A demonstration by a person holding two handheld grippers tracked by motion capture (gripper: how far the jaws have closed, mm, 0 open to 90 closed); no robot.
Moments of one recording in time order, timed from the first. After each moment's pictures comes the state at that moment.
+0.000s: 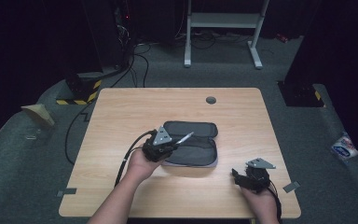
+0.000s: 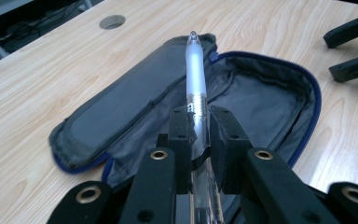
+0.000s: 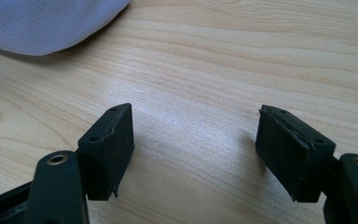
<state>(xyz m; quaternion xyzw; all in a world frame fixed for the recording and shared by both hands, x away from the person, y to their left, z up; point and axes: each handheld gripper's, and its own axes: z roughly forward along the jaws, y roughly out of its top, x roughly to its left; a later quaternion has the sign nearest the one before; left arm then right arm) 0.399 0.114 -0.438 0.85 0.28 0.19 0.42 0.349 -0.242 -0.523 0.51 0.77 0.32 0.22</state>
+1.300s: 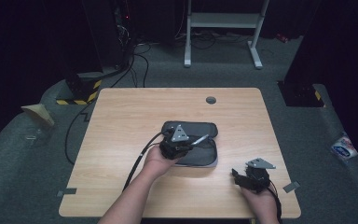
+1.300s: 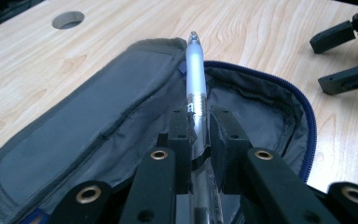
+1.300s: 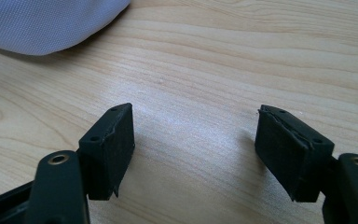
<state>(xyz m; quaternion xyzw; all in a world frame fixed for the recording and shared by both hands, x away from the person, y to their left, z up) 0.420 0.070 -0.456 0.86 0.26 0.15 0.41 0.349 -0.242 -0.523 0.51 0.77 0.32 0.22</state>
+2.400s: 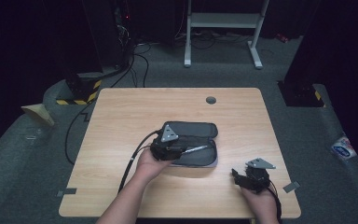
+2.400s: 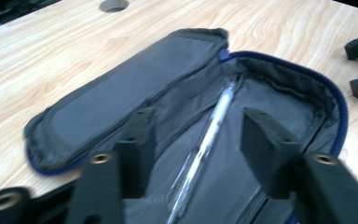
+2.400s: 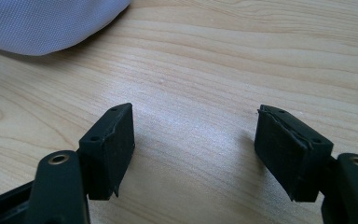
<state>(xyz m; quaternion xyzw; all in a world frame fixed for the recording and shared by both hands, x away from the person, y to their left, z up) 0.411 0.103 -0.457 0.83 0.33 0.18 0.41 0.349 -0.242 -0.523 0.50 0.77 0.32 0.22</state>
